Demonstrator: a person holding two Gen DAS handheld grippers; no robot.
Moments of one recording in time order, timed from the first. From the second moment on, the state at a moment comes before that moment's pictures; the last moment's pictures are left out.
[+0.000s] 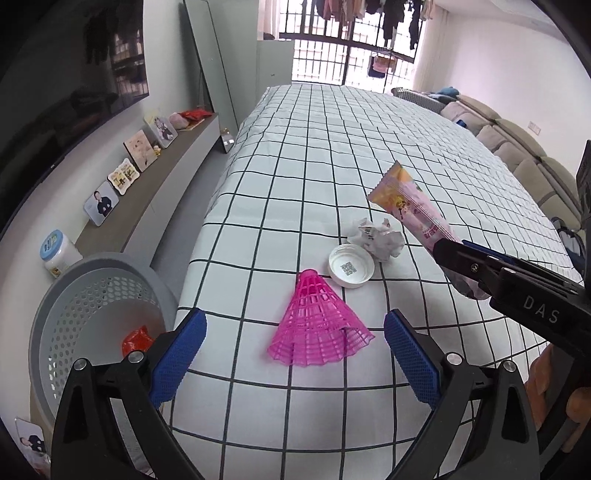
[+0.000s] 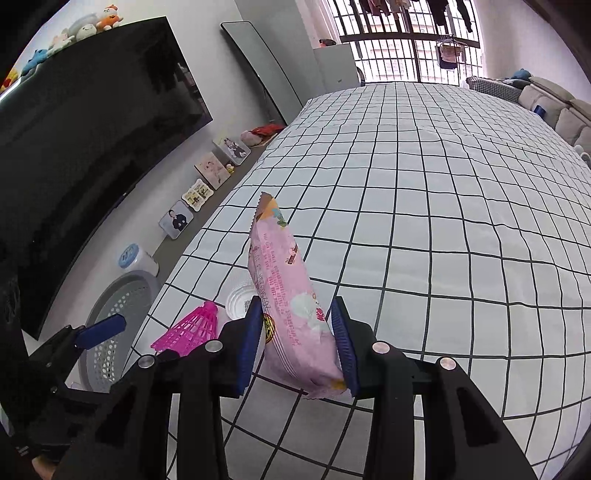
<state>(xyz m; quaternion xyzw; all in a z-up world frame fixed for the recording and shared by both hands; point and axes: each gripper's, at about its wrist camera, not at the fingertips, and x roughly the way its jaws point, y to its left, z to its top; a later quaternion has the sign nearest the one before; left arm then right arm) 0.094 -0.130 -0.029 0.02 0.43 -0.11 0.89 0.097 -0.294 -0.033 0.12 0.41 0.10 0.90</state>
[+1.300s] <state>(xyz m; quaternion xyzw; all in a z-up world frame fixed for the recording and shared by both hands) 0.110 -0.123 -0.050 0.03 0.44 -0.11 0.89 0.099 -0.293 -0.033 0.12 0.41 0.10 0.90</state>
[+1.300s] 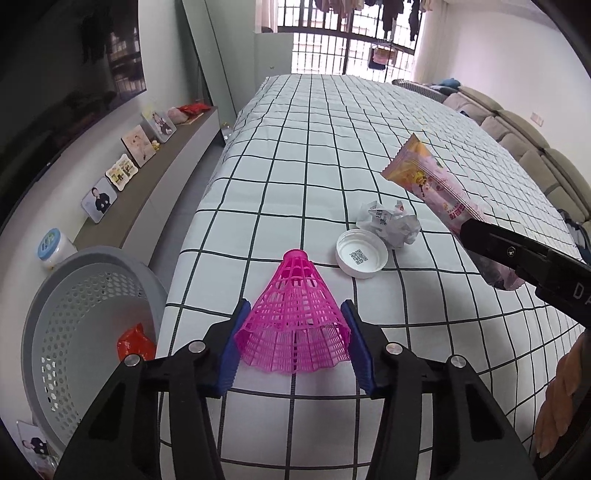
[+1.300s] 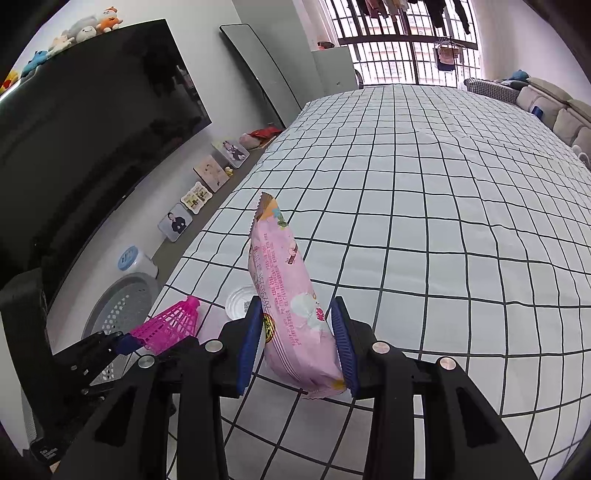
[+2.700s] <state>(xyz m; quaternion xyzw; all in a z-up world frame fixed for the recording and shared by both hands) 0.061 0.017 -0.002 -0.01 0.38 -0.07 0.92 0.065 -0.173 -0.007 0.08 0.40 0.14 0.90</state>
